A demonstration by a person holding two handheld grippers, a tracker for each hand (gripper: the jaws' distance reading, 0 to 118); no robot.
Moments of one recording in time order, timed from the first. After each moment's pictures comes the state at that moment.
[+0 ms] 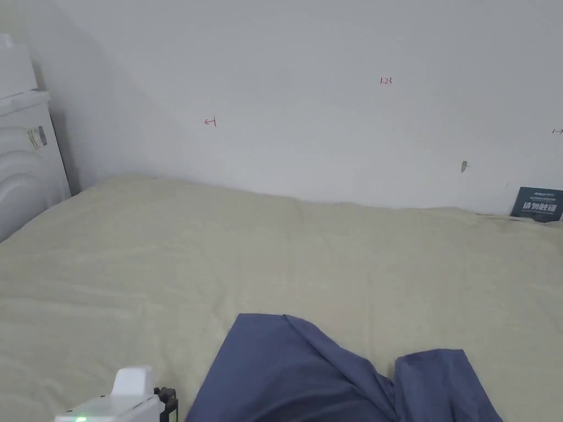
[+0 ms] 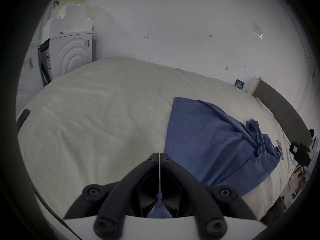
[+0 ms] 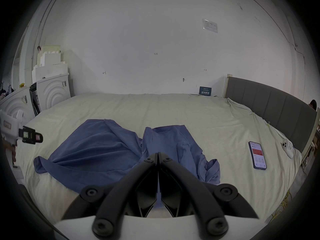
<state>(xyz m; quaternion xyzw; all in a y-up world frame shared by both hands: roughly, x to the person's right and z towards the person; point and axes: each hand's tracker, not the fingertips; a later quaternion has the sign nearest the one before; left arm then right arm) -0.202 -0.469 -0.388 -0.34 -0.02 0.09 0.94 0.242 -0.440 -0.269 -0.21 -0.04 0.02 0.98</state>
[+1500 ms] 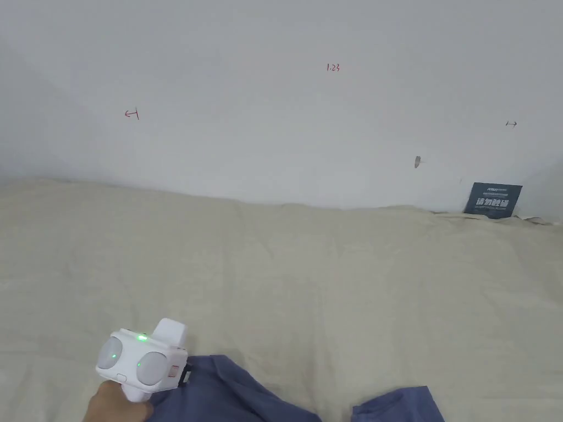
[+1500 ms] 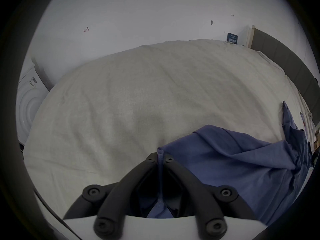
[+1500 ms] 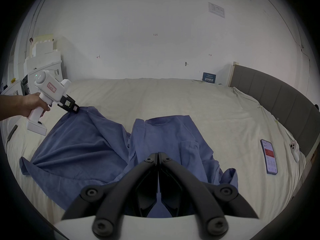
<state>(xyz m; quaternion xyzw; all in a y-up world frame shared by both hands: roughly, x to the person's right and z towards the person) -0.062 -0.447 -0.605 -0.43 -0.09 -0.09 0.89 0.260 -0.469 -0.350 -0.27 -0.05 0.02 0.96</state>
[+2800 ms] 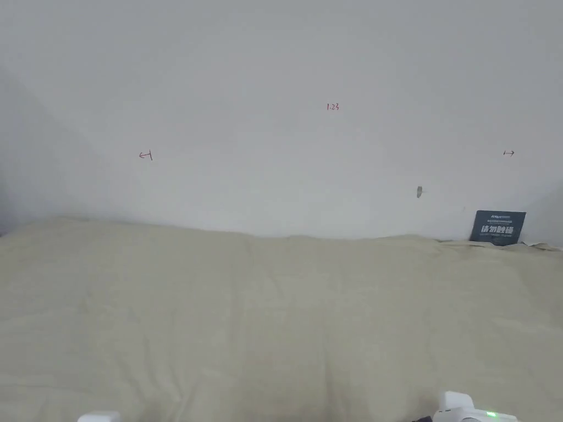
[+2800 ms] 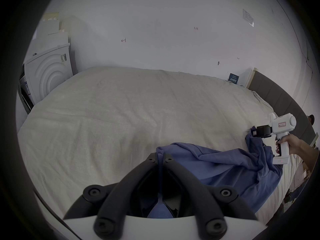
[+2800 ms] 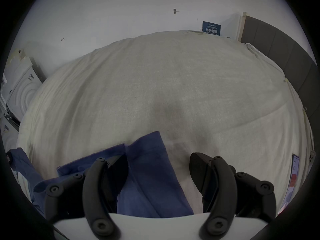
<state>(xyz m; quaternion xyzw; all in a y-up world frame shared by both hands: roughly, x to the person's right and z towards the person) -0.129 -0.440 -0.485 -0.34 -0.05 0.04 0.94 0.391 -0.516 -0.586 -0.47 -0.05 -0.05 0.88</state>
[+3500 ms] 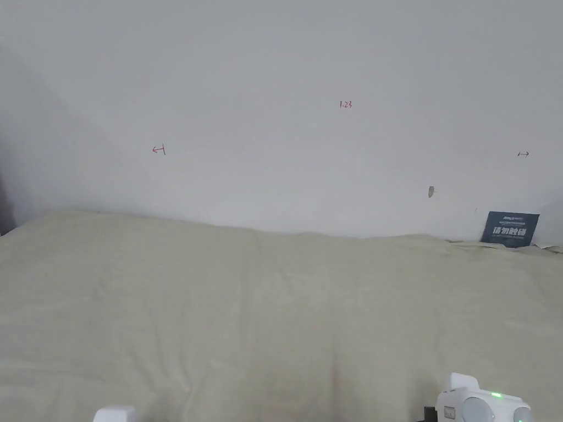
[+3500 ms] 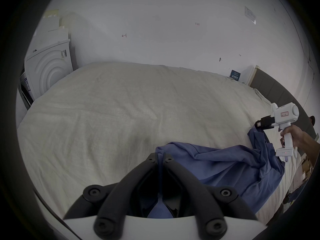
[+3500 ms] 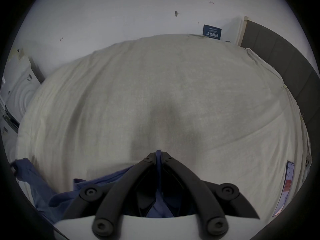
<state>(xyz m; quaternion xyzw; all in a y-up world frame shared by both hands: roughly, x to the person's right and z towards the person) -0.109 -0.437 -0.466 -0.35 -0.04 0.05 0.93 0.392 -0.491 -0.592 -0.44 -0.05 -0.07 0.89</state>
